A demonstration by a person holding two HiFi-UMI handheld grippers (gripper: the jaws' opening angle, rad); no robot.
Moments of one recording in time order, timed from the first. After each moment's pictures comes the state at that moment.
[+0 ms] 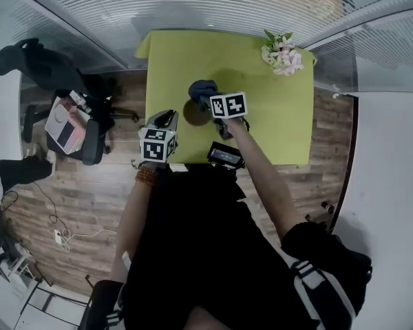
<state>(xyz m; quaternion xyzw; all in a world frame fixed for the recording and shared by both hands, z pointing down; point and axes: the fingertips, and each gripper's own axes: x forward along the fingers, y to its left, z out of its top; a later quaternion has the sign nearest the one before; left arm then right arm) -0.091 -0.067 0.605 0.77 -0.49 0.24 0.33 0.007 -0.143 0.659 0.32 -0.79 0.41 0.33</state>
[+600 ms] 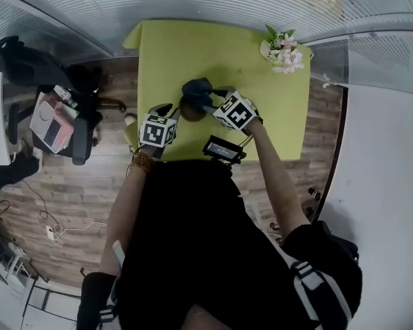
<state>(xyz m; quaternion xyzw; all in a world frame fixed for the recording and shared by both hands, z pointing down) -0.073 -0.084 0.682 0.77 -0.40 0.27 0.41 0.020 -0.122 0.655 0.13 -0.83 0.19 0.51</state>
